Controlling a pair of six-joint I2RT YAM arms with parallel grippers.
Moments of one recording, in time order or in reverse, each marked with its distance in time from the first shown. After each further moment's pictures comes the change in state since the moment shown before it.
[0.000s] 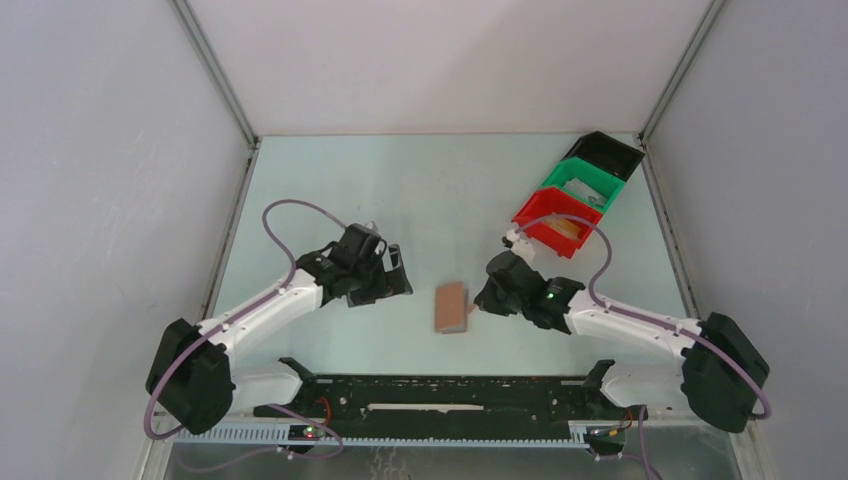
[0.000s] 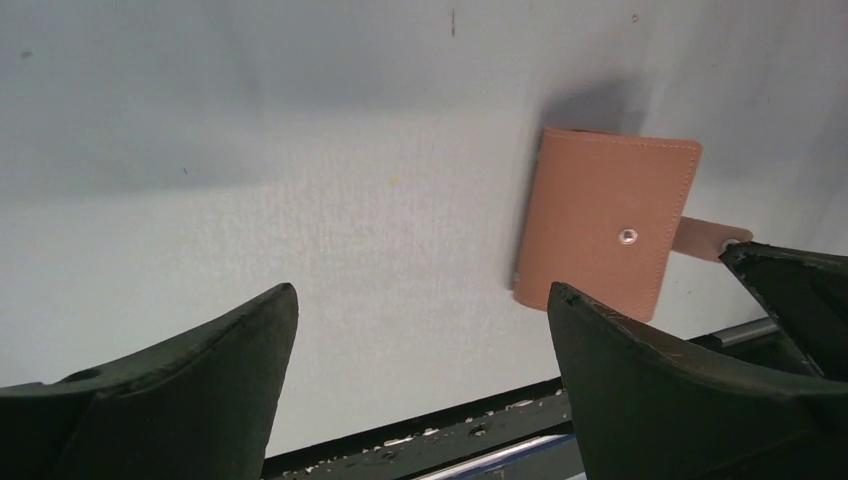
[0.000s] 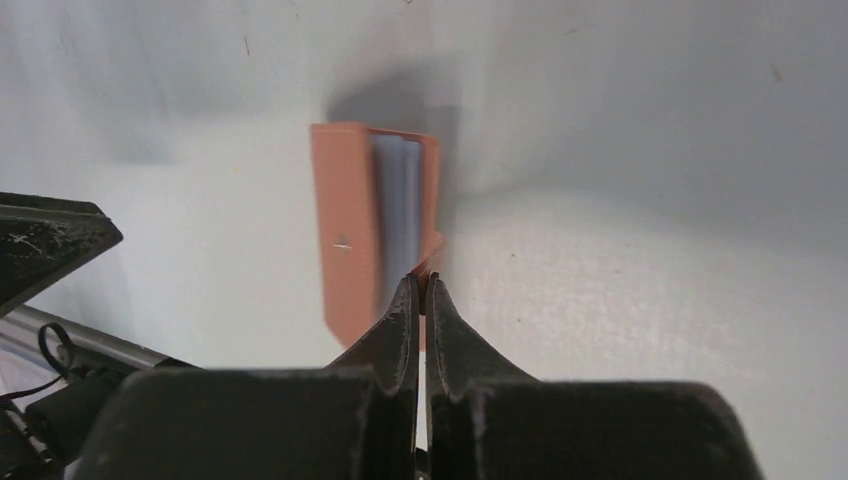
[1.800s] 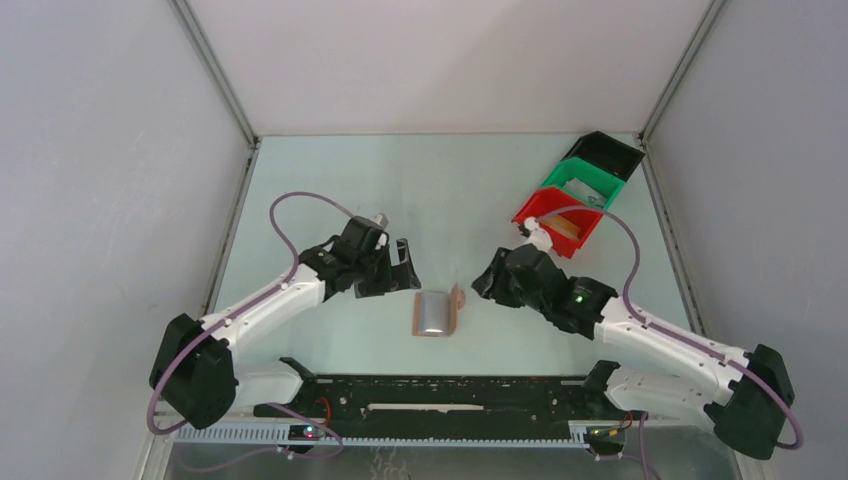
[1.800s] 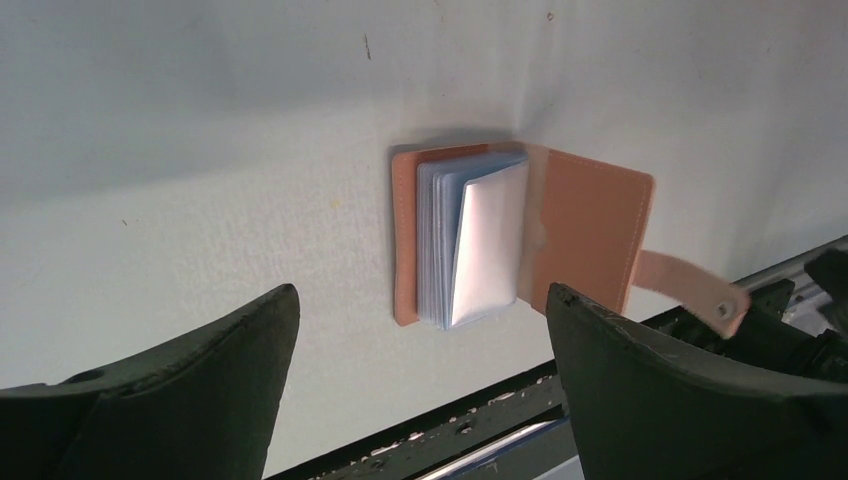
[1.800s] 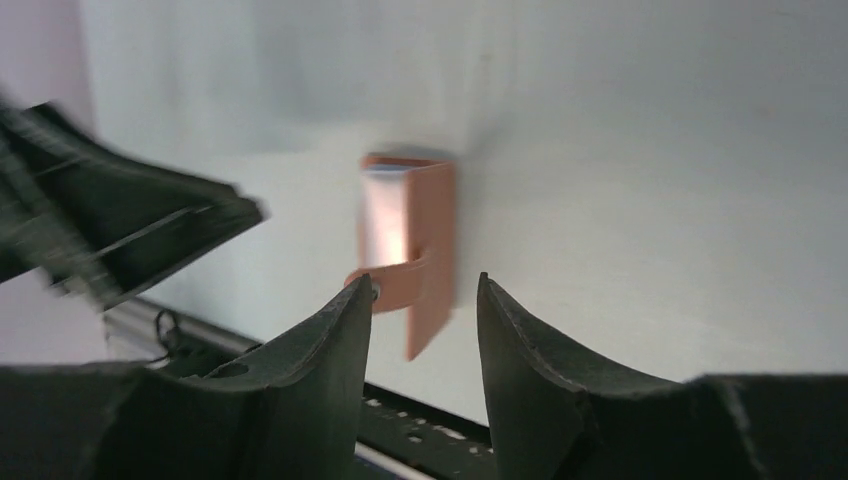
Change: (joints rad) left arm -0.008 0.030 0.059 0.040 0.067 0.082; right arm -0.063 -0.246 0.002 -0.122 0.005 0.016
